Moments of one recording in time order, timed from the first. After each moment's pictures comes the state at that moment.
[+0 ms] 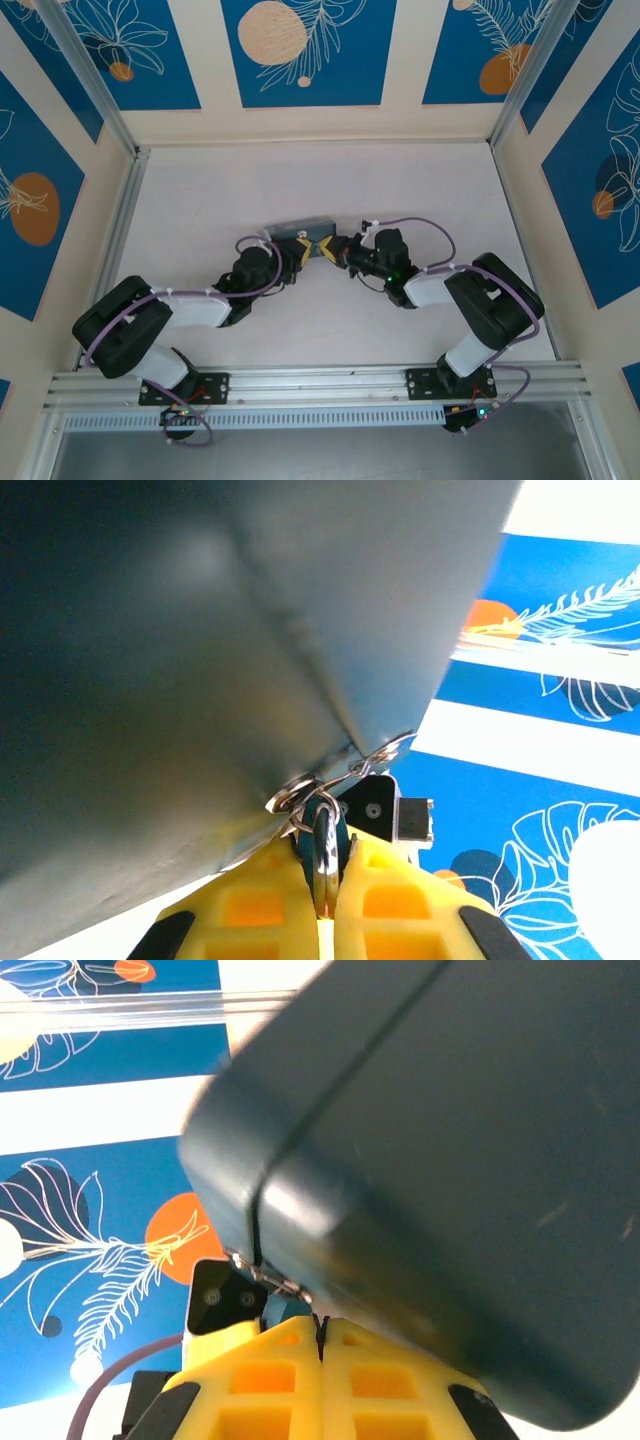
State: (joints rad) left arm -0.77 1.47 0.46 0.79 -0.03 -1.67; right arm 0.60 1.59 0.48 0.88 -0.43 1.50
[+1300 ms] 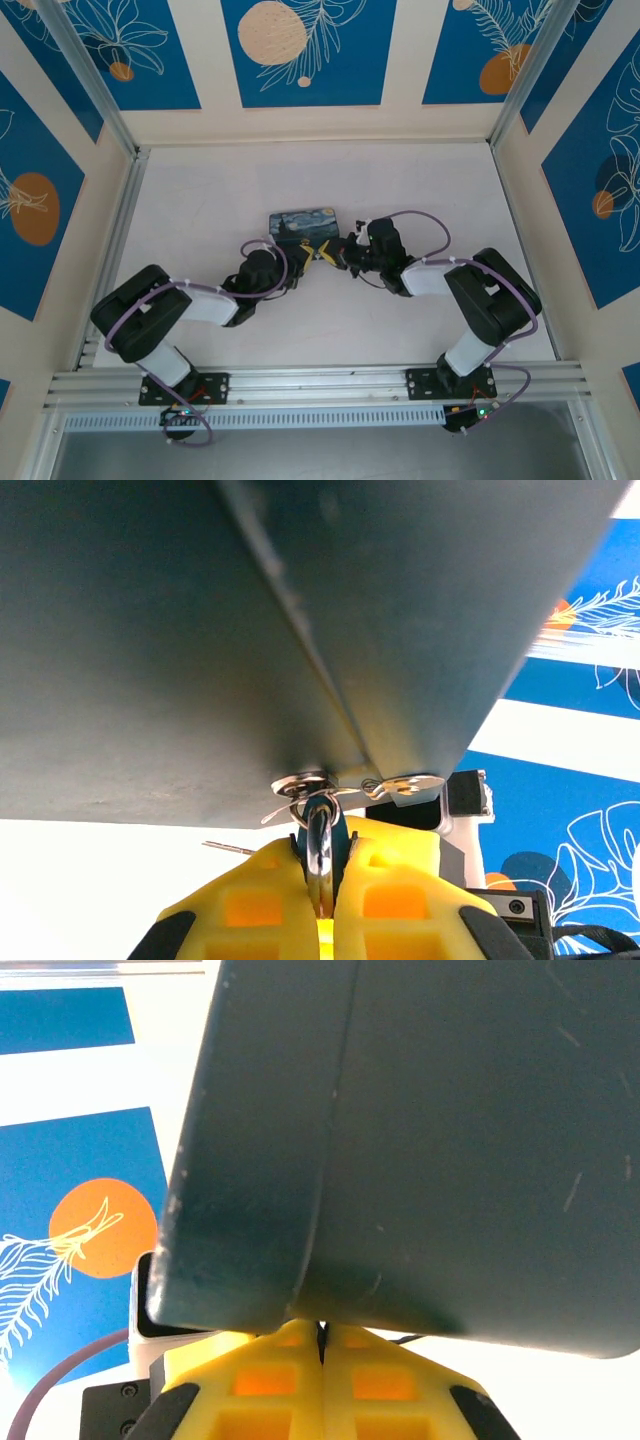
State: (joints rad) left arm -0.77 1.59 0.45 0.86 -0.02 -1.62; right arm 0.55 1.62 0.60 0.58 -0.53 1.36
